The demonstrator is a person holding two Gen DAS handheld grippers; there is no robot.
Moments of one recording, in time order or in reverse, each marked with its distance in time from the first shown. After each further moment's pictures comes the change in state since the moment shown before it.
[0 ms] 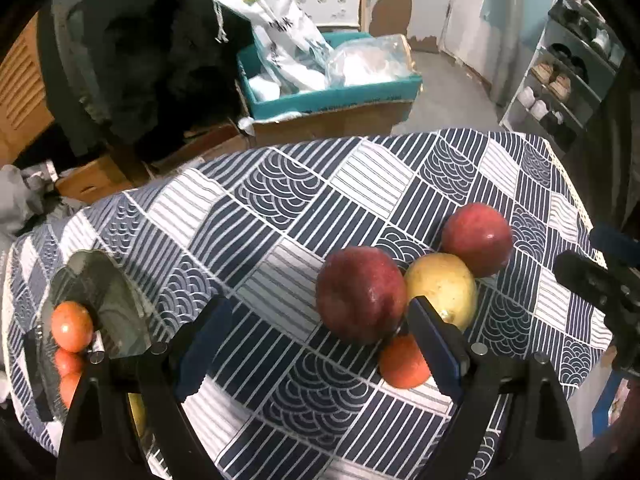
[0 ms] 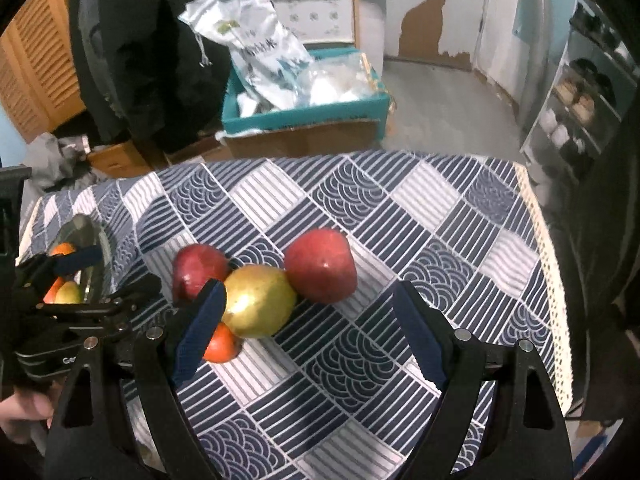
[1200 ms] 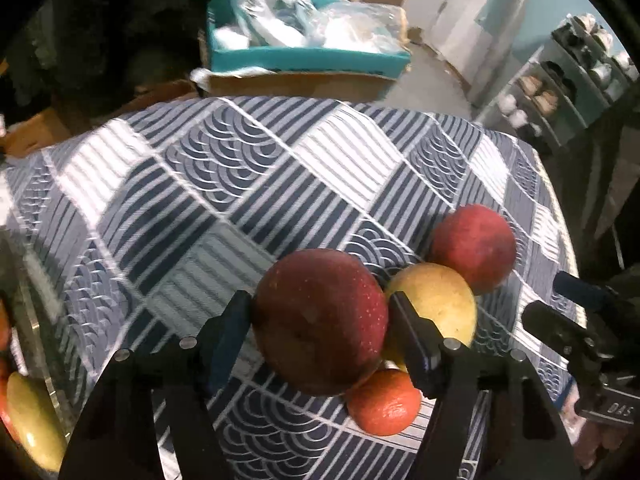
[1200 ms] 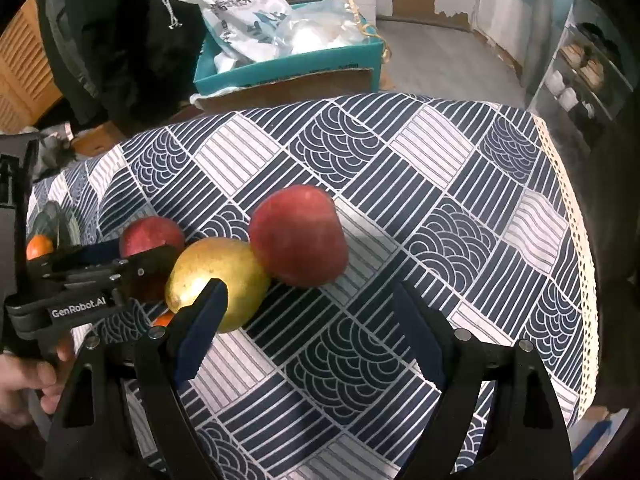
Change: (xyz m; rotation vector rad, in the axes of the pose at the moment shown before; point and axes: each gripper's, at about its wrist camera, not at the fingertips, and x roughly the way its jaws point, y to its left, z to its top) left arm 0.058 0.005 0.004 -0.101 0.076 -0.185; right arm 0.049 -0.015 -0.010 0.036 0.107 0.008
